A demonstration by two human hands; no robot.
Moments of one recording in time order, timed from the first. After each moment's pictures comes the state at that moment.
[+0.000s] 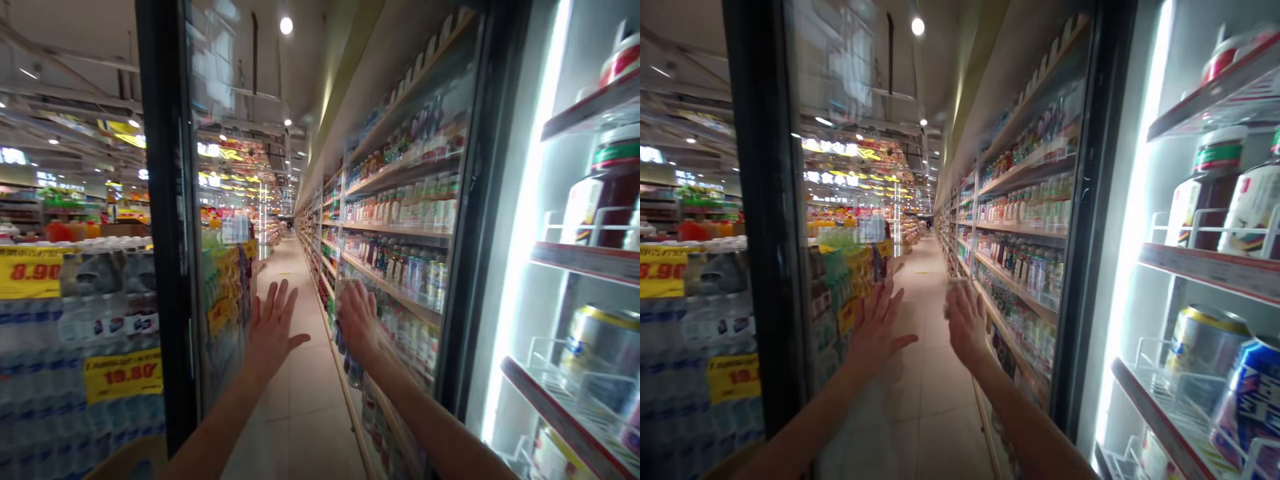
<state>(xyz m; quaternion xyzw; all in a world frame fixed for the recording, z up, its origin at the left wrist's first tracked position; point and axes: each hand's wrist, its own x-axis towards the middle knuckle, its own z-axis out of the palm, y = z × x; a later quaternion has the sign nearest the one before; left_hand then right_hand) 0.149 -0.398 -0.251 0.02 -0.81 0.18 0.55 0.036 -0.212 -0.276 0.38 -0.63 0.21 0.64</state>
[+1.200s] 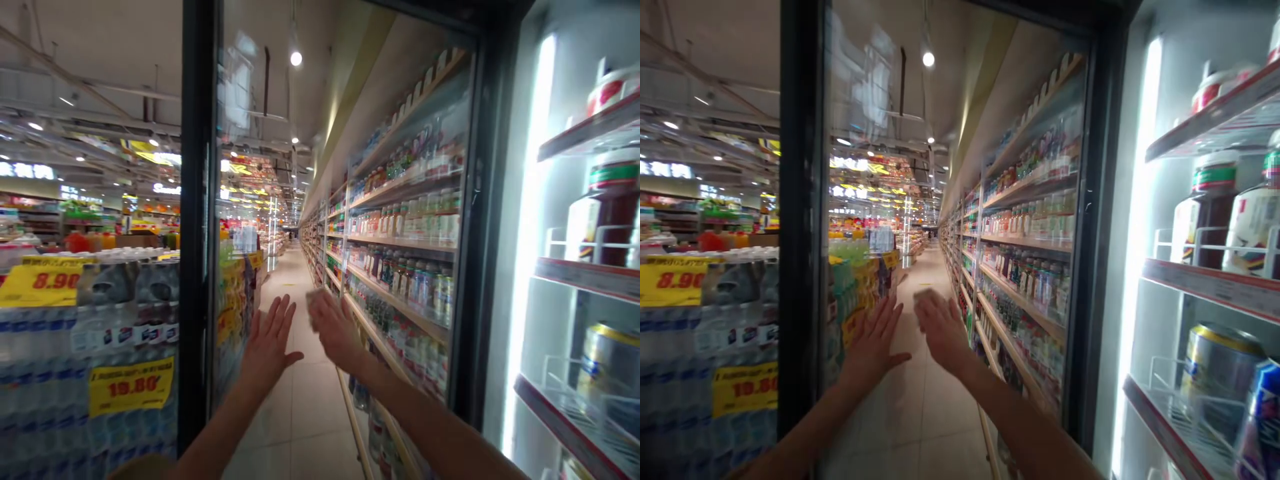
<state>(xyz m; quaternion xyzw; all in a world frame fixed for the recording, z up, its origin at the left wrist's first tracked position) 0.164 -0.416 -0.250 0.01 -0.83 0.20 0.52 0.054 -0.250 -0.231 0.48 -0.61 0.12 0.62</state>
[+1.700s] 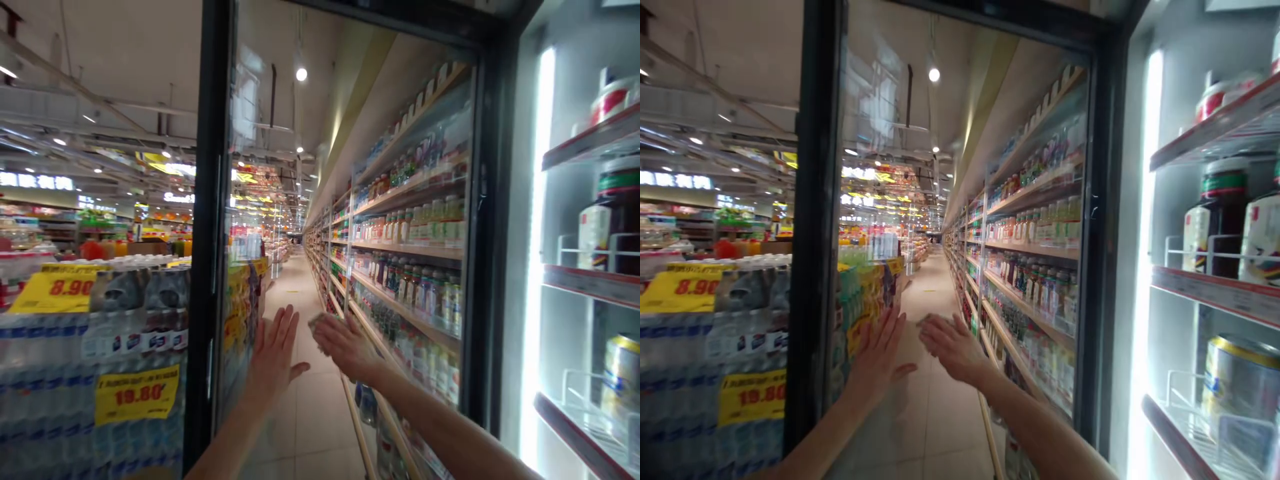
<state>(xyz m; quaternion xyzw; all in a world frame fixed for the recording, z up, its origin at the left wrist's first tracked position) 0.162 -0.420 -0.259 0.01 -0.80 0.22 0.55 0.044 -0.239 -0.237 0.56 -0.54 0.07 0.62</state>
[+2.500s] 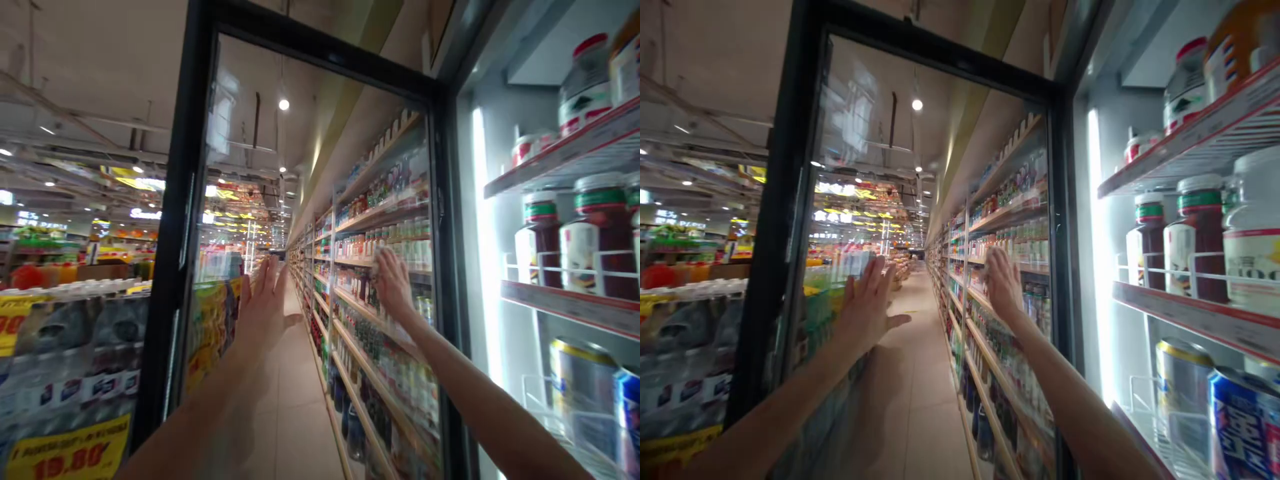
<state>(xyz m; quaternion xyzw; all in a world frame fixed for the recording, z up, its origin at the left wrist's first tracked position) 0.153 -0.382 -0.124 0.05 -0.80 0.18 0.57 -0.033 -0.130 -0.111 0.30 -0.65 0.25 0.65</state>
